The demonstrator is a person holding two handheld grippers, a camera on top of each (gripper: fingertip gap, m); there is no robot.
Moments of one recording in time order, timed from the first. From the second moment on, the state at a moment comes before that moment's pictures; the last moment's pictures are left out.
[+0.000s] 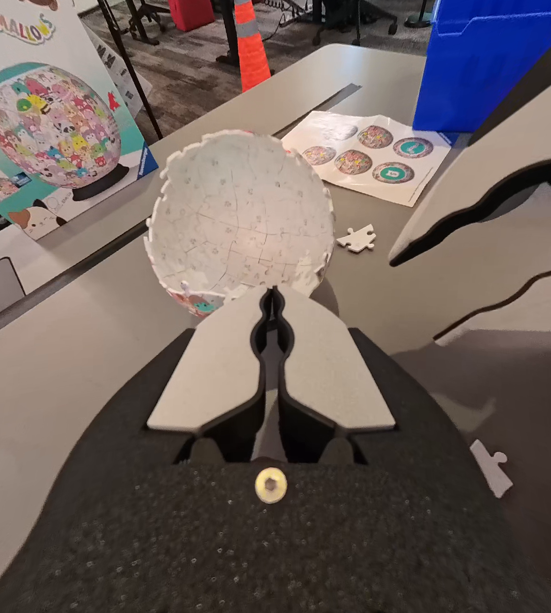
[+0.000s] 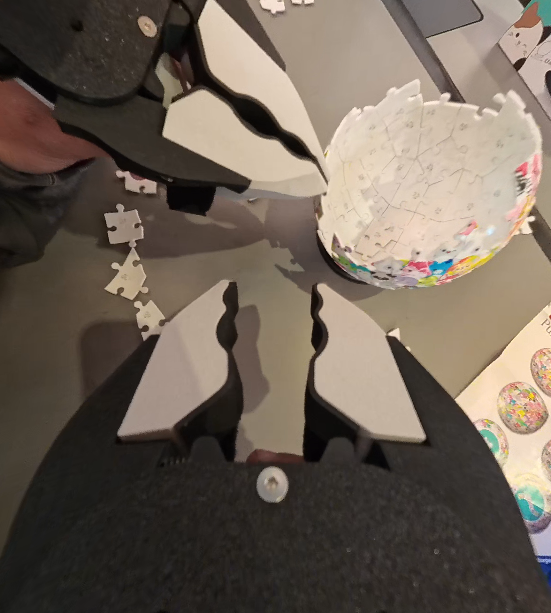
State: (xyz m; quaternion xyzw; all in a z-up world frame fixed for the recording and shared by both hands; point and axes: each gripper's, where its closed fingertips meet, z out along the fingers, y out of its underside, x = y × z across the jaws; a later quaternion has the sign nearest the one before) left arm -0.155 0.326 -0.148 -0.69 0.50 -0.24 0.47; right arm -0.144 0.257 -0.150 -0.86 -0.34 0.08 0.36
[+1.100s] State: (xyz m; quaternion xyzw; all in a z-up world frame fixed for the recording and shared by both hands) left arm -0.236 0.408 -0.170 -0.67 0.51 -0.25 0.49; right arm -0.154 0.323 -0.190 -0.86 -0.48 -0.14 0.12
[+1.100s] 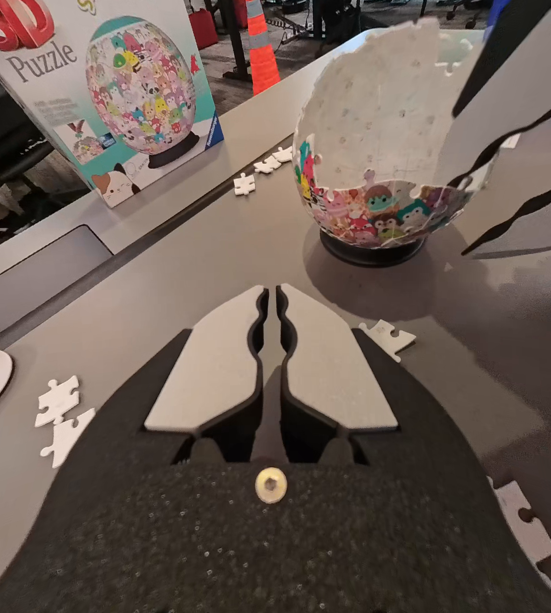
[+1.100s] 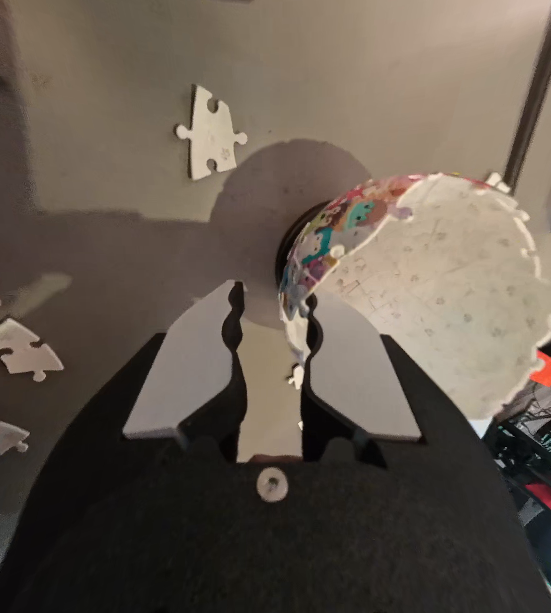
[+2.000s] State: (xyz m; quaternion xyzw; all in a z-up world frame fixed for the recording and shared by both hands) left arm -0.232 0.401 -0.179 -0.65 0.54 -0.21 0.49; right arm -0.133 0.324 -0.203 -0.84 -0.52 -0.17 0.01
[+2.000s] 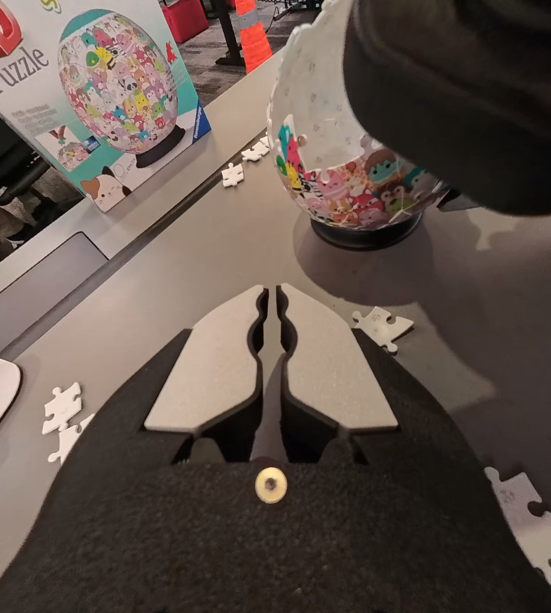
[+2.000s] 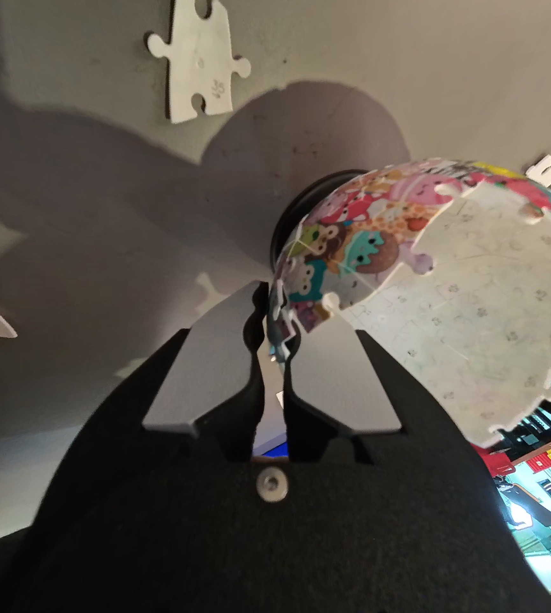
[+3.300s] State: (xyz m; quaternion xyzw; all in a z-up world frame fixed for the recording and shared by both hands) left arm -0.227 0.394 -0.180 -0.66 0.54 -0.24 0.46; right arm -0.163 0.330 -0.158 -0.88 -0.42 0.06 0.24
